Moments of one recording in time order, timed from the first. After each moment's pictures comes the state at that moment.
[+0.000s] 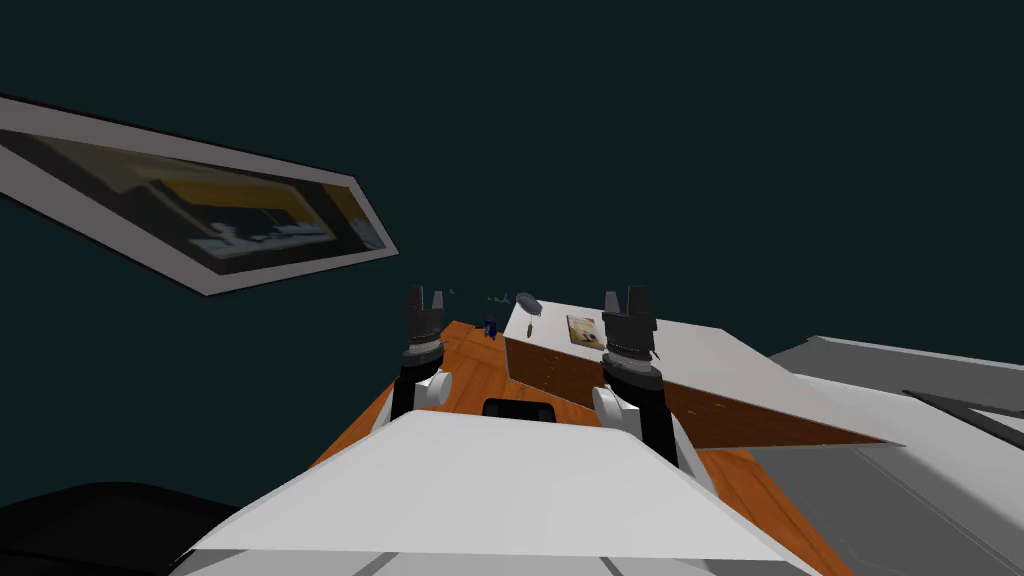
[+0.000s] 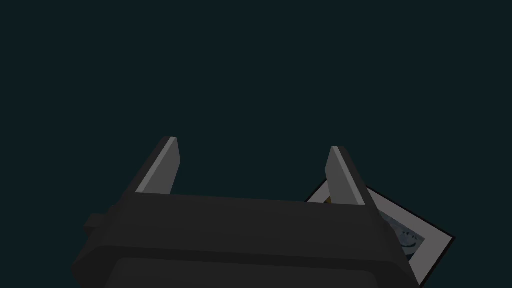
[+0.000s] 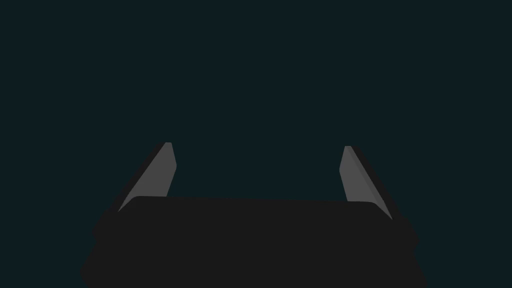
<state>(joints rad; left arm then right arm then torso) 0.45 -0.01 -0.01 -2.22 -0.02 -0.63 -0.07 0.50 0.01 0.01 -2.28 0.10 -0.64 0.12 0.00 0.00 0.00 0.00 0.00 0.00</state>
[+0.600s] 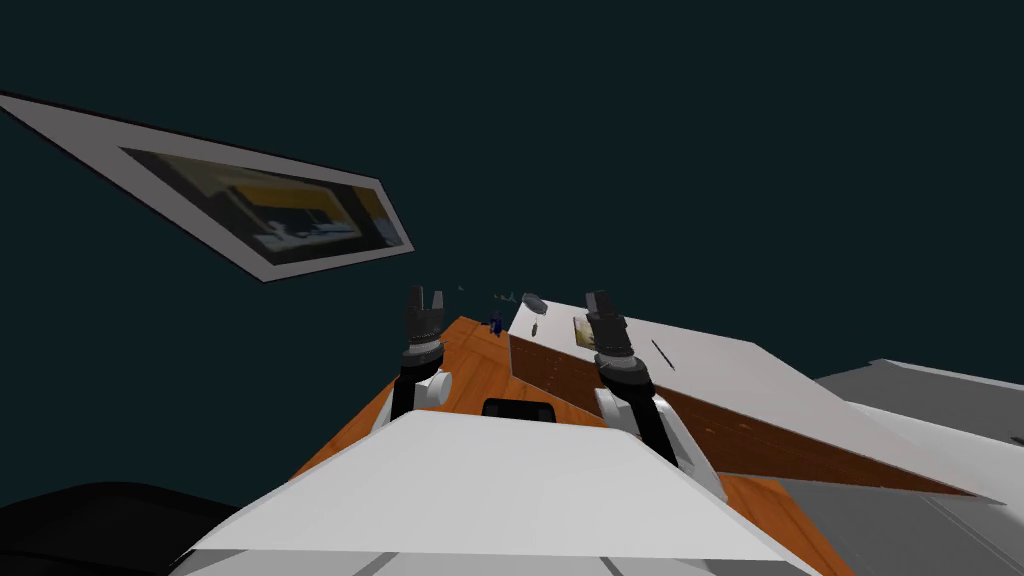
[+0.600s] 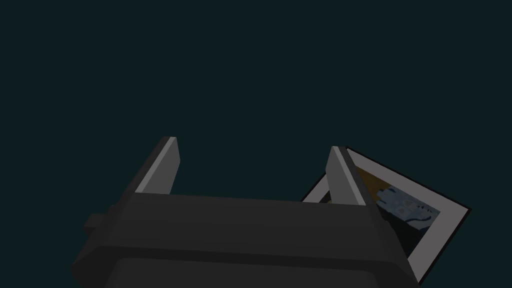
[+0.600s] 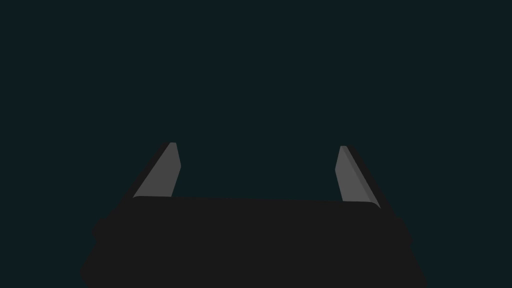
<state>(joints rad) 0.45 -0.01 -0.01 -2.22 -0.02 -0.63 -0.07 0.47 -0.14 0.05 -2.24 0.24 -0.64 0.07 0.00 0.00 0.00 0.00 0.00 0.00</state>
